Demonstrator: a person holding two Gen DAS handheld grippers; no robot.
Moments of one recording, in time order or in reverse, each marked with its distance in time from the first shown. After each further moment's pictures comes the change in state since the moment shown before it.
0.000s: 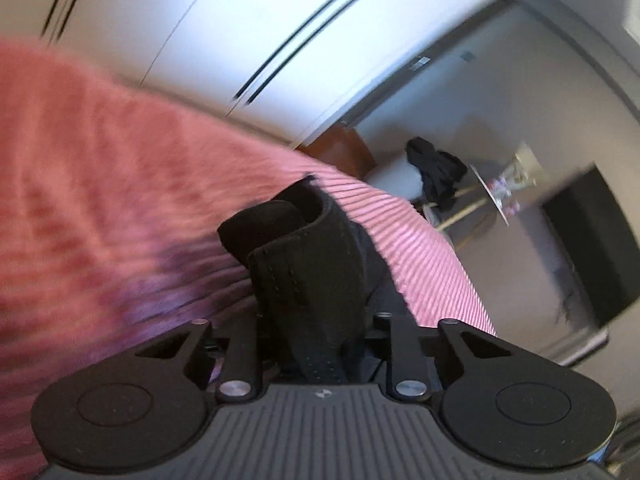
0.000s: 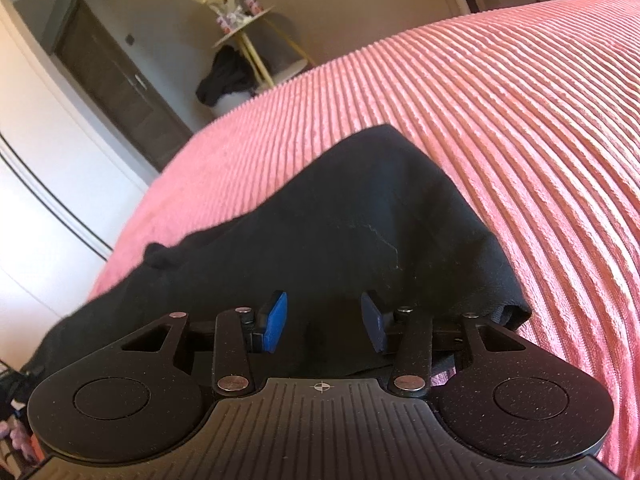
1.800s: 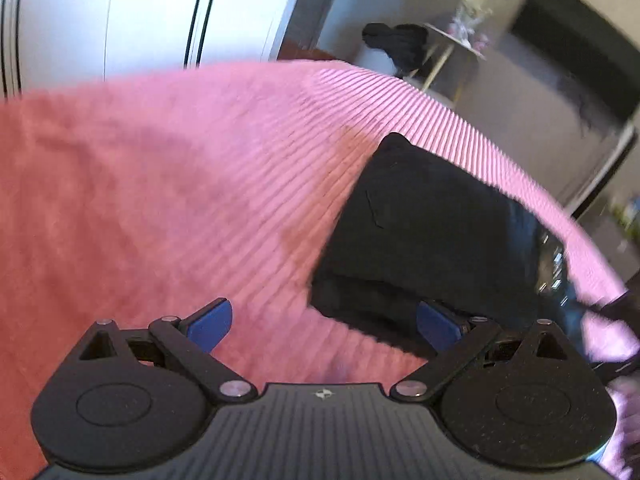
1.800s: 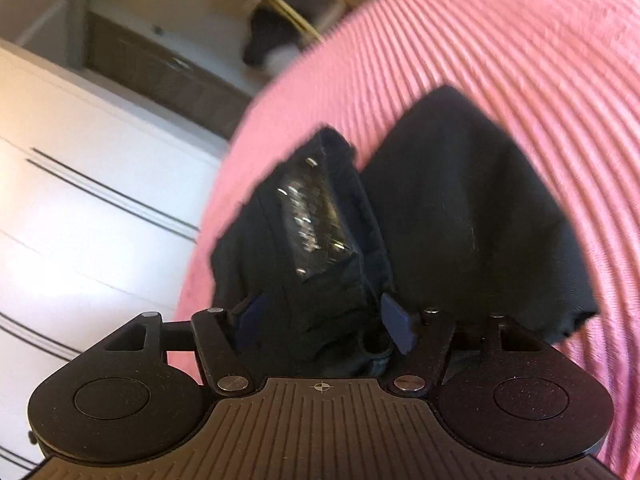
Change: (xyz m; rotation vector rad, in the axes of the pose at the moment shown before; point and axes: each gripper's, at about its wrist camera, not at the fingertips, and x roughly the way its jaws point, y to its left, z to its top) left arm -0.069 -0.132 -0.215 0.370 0.220 0.137; right arm 0.041 0.004 0.033 0.186 0.298 0.215
